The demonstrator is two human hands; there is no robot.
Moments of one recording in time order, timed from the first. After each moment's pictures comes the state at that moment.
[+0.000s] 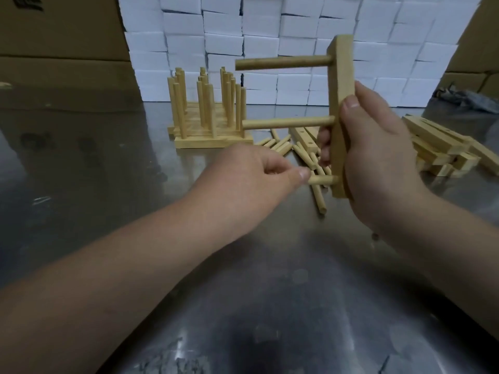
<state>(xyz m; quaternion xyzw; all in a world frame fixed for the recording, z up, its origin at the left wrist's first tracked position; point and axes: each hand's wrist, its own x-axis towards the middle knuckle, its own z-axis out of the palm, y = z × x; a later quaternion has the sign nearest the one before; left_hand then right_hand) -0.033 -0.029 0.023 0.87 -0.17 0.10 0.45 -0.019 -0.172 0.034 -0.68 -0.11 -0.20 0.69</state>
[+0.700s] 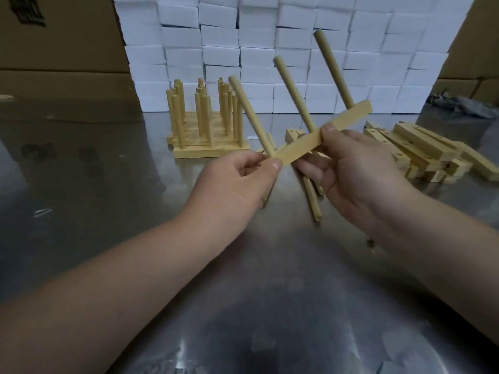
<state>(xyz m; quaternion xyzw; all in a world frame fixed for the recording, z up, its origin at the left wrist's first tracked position) -0.021 -0.031 0.012 0.78 -0.11 0.12 0.61 0.001 -0.174 0.029 -0.51 -0.05 -0.08 0.86</state>
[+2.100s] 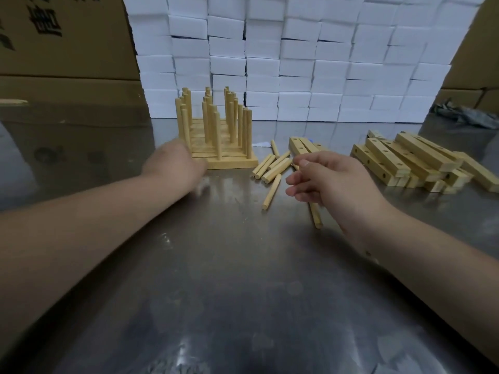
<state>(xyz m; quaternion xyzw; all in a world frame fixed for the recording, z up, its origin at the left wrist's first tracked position) 0.071 0.047 0.009 0.95 0.10 0.18 0.22 0.000 -0.175 0.019 -0.73 -0.06 -0.07 0.67</state>
